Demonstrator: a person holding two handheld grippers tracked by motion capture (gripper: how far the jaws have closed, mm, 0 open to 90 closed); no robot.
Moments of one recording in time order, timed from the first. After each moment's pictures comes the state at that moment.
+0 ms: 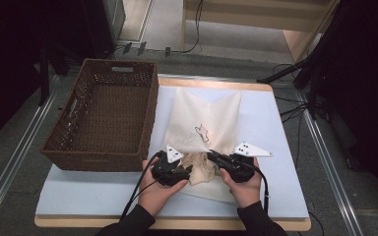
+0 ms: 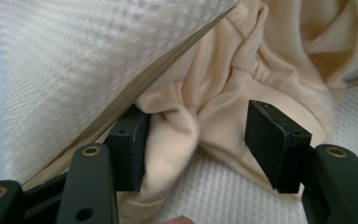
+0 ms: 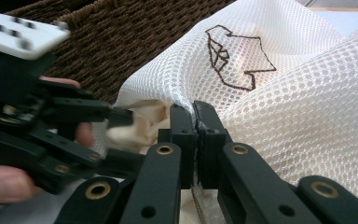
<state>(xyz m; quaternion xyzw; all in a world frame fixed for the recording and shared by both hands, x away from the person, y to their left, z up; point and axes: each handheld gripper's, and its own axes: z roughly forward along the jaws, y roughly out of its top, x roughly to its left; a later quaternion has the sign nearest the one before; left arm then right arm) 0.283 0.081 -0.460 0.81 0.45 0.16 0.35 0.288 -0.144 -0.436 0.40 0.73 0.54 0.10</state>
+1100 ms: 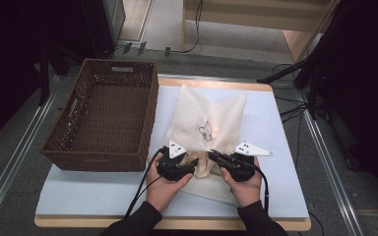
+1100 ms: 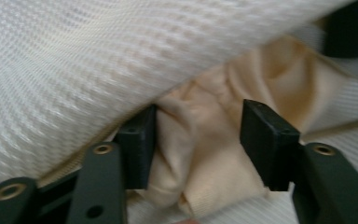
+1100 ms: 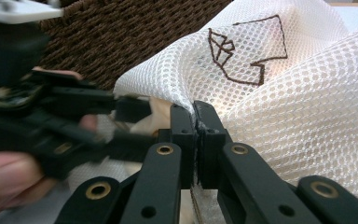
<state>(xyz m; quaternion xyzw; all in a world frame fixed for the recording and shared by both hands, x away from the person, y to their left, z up) 0.287 0.075 -0.454 0.77 0.45 0.14 0.42 0.292 -0.147 -0.439 0.41 0.73 0.53 0.10</state>
